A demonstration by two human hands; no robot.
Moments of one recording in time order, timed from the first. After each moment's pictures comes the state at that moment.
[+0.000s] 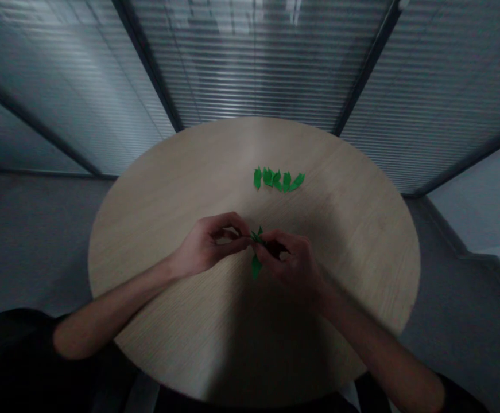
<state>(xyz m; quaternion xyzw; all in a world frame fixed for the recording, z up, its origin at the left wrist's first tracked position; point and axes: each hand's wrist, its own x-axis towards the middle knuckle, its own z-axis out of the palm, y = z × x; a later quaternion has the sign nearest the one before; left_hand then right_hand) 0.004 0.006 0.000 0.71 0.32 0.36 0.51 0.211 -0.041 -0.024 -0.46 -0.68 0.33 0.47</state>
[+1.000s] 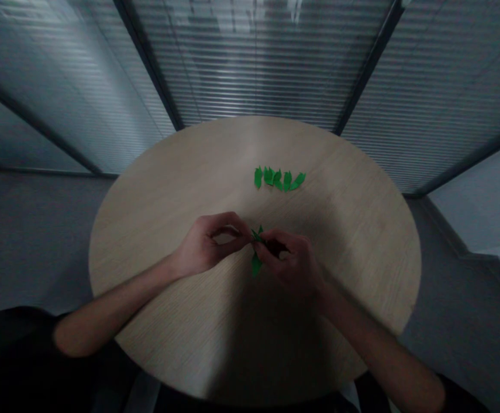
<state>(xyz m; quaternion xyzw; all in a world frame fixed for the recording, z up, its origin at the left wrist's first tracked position) 0.004 0.004 -0.003 0.74 0.30 0.39 0.46 0.211 -0.041 -0.026 -0.46 -0.68 0.34 0.46</state>
